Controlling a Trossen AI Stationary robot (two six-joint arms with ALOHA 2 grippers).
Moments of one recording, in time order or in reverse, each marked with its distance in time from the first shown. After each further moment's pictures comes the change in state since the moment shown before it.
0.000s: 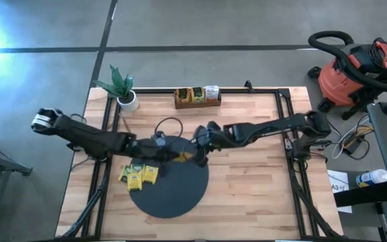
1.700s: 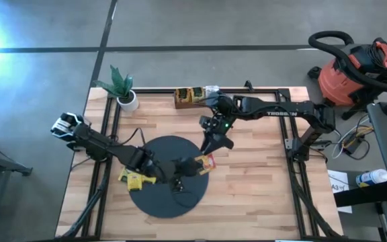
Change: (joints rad) left arm -0.166 0.328 0.399 0.052 -0.260 2.003; right arm -0.275 -0.085 0.009 0.017 -1.193 -0.219
